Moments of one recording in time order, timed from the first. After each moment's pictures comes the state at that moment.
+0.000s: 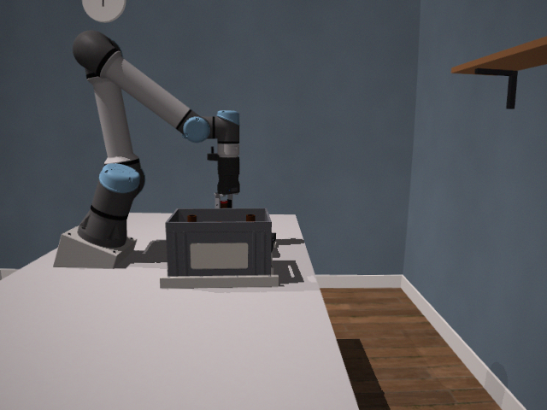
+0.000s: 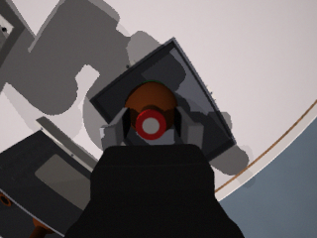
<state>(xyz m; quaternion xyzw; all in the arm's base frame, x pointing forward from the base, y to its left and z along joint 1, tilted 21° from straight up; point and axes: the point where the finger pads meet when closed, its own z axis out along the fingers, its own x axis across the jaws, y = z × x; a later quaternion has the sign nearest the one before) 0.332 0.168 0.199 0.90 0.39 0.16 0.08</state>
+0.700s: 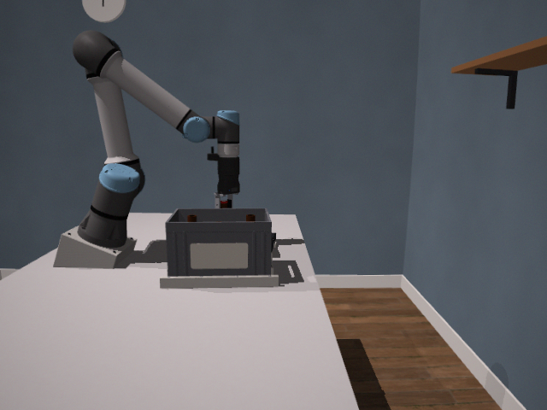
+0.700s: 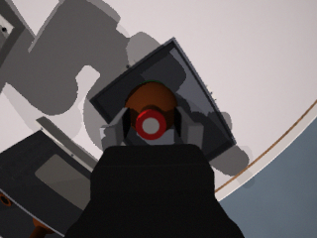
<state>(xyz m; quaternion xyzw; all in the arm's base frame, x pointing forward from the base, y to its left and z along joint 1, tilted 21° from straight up) 0.332 0.168 0.199 0.90 0.39 0.16 0.08</state>
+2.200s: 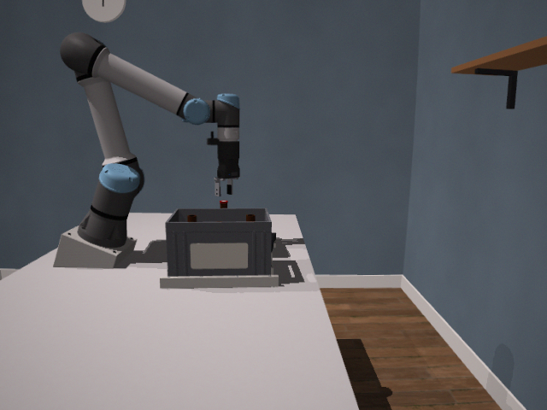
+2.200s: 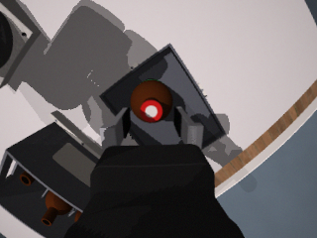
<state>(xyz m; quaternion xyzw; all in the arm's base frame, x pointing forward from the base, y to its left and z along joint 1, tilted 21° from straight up) 0.313 0.169 0.249 0.90 0.39 0.16 0.08</state>
